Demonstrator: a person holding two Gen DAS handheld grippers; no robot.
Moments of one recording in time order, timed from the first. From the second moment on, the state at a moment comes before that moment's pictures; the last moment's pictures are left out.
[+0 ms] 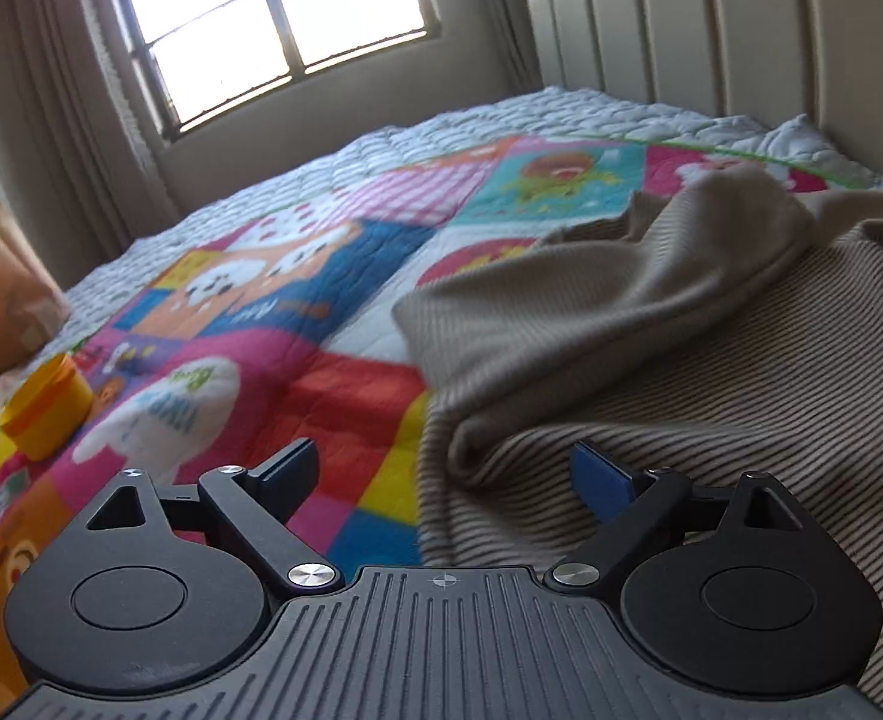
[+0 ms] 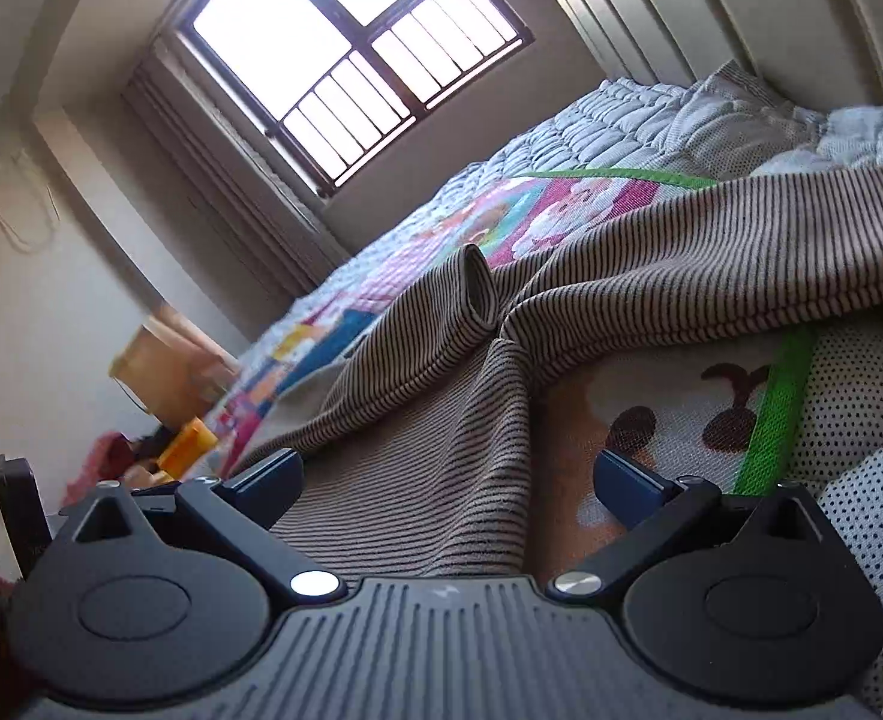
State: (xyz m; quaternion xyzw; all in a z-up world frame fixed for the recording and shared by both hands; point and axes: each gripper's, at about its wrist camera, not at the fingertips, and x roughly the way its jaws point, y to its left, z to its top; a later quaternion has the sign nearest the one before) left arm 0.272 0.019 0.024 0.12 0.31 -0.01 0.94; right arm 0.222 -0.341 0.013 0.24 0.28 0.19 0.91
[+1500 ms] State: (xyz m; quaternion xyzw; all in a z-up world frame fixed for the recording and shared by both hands) left arm 0.307 0.051 0.008 -0.10 0.27 -0.21 0.94; right arm 0.202 -0.424 0.046 0.16 0.25 -0.19 0.94
